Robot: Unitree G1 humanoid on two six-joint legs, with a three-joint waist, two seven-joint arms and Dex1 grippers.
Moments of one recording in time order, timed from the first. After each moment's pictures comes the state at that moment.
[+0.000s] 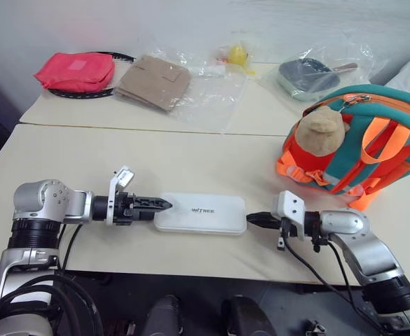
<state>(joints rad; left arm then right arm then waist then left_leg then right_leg) -0.66 0.67 0.06 0.34 -0.79 1.58 -0.87 -0.27 -0.64 0.16 -0.06 0.21 0.16 1.07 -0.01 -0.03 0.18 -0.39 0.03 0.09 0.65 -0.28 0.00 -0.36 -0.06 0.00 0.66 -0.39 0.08</state>
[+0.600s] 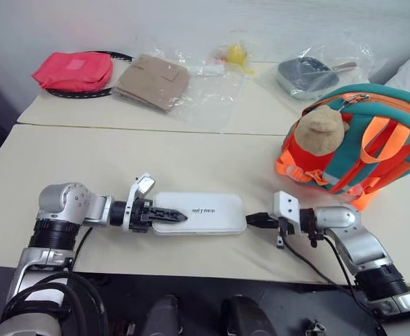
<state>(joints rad) -0.61 0.67 -0.03 0.20 -0.96 1.61 -0.88 -0.28 -0.67 0.16 0.04 0.21 0.05 1.16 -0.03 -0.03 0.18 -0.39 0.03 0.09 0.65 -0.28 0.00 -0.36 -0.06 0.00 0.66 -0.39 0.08</state>
